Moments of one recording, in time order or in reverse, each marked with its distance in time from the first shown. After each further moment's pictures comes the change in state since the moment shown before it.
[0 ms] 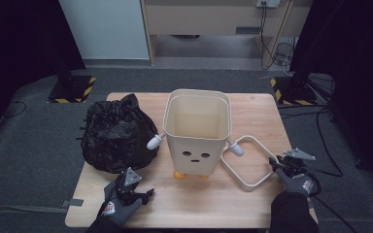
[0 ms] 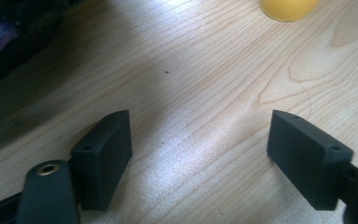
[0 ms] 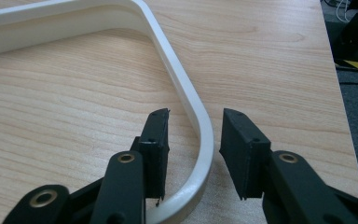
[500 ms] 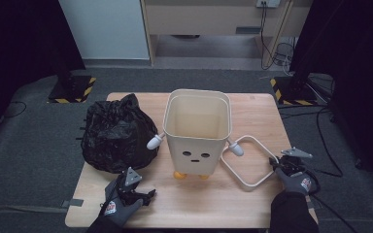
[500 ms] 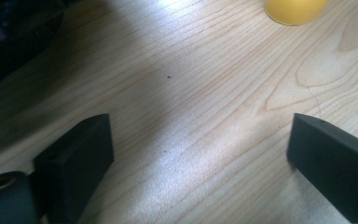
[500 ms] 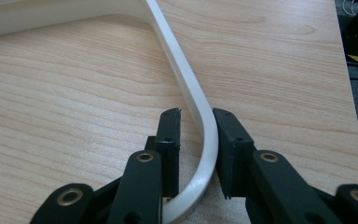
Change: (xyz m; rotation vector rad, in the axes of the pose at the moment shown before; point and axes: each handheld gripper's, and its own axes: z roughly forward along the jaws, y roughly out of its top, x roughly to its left) left arm 0.001 -0.002 0.007 -0.028 0.000 0.001; right arm 0.000 0.002 0.006 0.047 0.003 -0.032
